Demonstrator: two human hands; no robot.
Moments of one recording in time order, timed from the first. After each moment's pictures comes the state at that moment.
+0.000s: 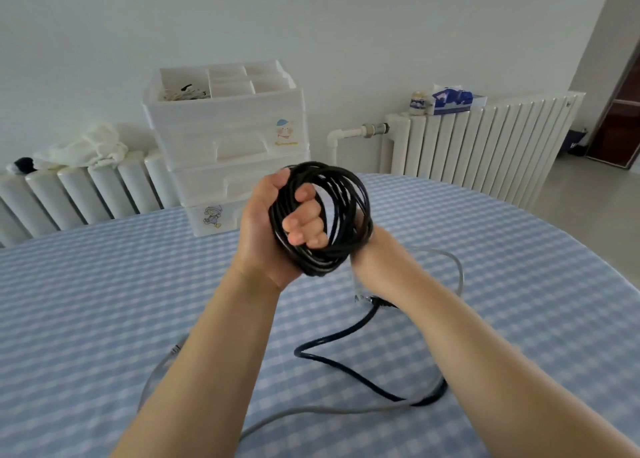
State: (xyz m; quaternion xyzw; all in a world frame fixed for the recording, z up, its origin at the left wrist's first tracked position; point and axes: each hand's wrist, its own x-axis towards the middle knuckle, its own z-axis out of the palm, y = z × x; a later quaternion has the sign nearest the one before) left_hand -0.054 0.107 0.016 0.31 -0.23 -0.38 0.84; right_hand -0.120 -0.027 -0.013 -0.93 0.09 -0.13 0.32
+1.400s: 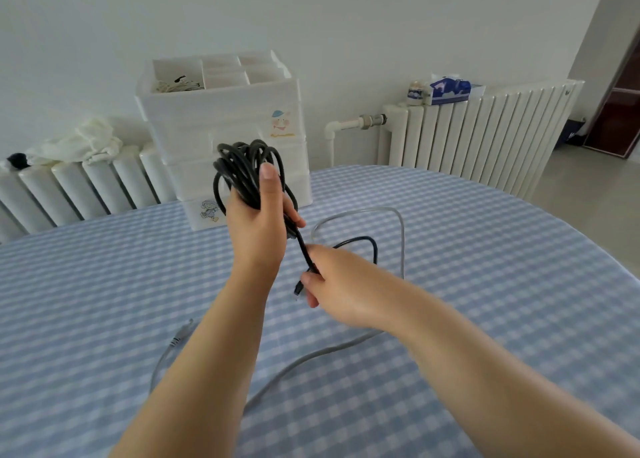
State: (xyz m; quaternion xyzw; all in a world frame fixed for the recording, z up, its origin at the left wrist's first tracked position) left_hand -0.057 0.106 -0.002 0.64 -0.25 0.17 0.71; right_hand -0.152 0.015 0.001 -0.95 0.00 0.06 0.31
